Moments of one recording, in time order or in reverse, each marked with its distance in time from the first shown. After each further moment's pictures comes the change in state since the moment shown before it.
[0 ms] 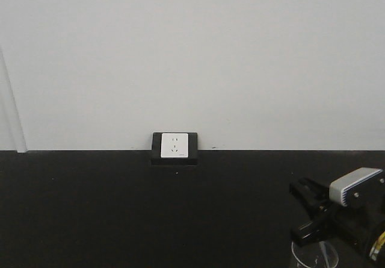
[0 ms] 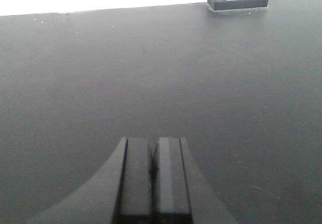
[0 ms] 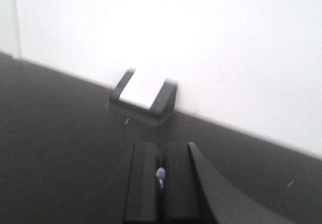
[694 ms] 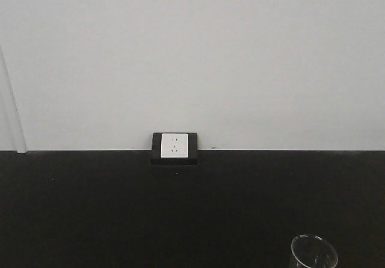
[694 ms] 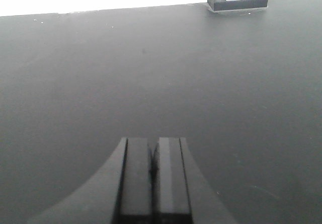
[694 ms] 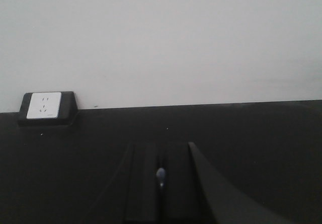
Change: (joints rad) left arm 0.000 0.000 0.000 0.000 0.000 0.000; right arm 0.070 -0.808 0.005 0.030 1.013 0.288
